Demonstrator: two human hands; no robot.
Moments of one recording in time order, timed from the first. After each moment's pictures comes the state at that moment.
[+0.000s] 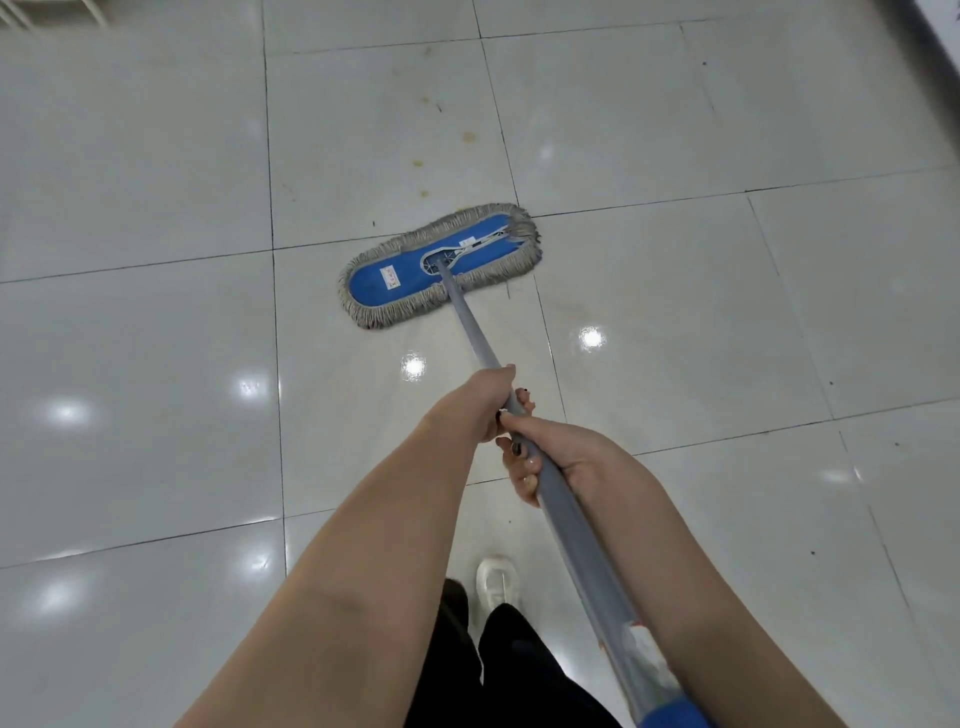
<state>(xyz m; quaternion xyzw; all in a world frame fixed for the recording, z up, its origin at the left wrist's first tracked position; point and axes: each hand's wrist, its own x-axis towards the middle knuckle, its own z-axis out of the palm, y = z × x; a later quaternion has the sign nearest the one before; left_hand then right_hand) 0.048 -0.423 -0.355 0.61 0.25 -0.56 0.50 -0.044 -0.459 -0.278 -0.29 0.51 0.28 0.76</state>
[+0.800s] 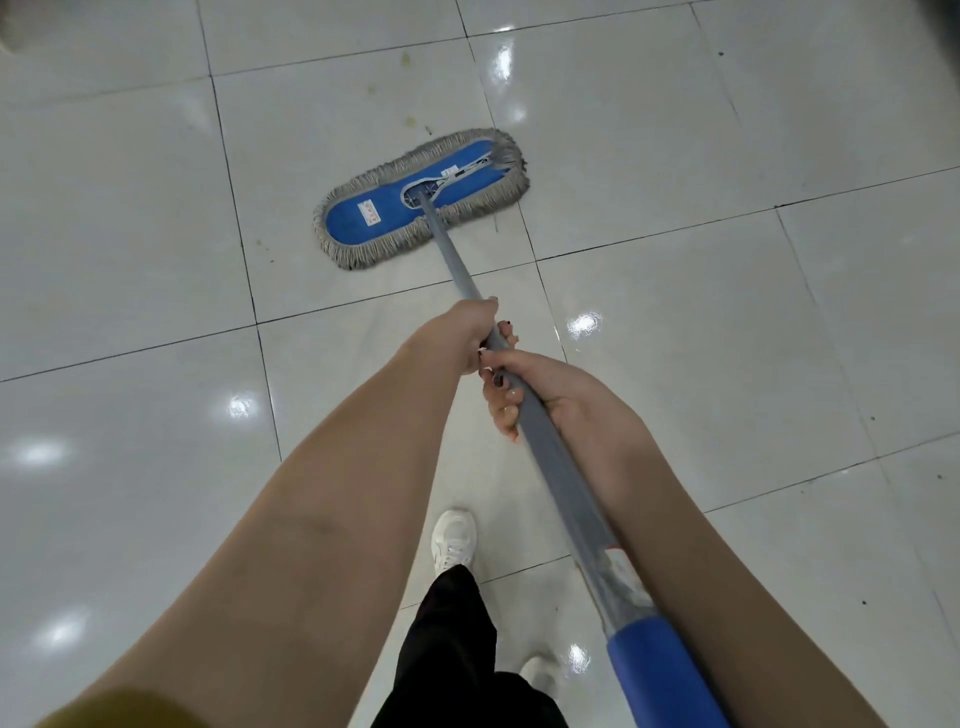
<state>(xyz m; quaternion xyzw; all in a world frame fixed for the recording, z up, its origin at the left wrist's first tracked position) 0.403 -0.527 -0.382 0.64 0.20 -0.56 0.49 0.305 -0.550 -0.307 -0.24 0.50 0.23 0.80</state>
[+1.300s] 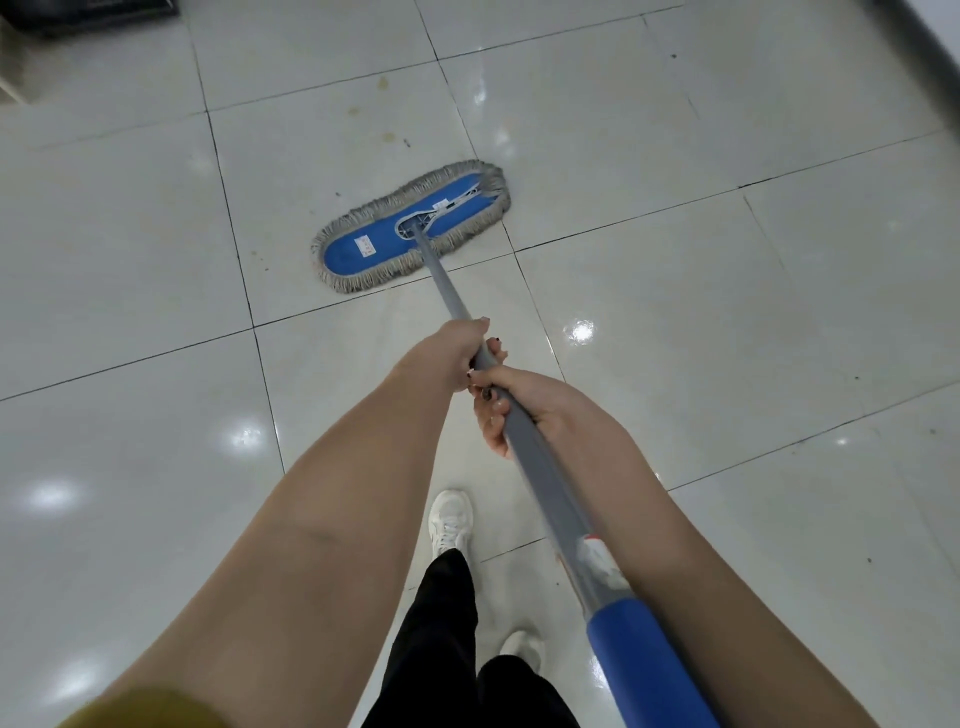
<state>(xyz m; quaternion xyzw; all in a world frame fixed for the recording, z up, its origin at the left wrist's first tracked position) 0.293 -0.488 -0.377 0.66 0.18 -0.55 0.48 0.189 -0.506 -0.297 -0.21 0.50 0.21 0.81</state>
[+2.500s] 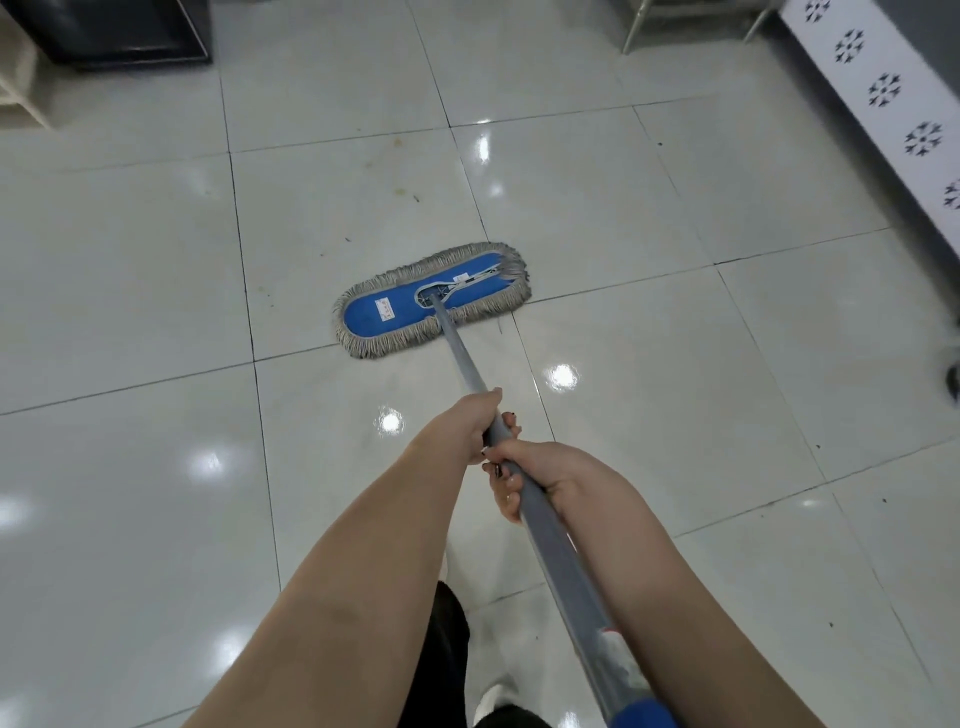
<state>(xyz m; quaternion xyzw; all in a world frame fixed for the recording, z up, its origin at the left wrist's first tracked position) 0.292 -0.477 -0.357 0.60 0.22 -0.60 0.48 0.198 -0.501 -0.263 -0.29 0.56 0.26 0.73</state>
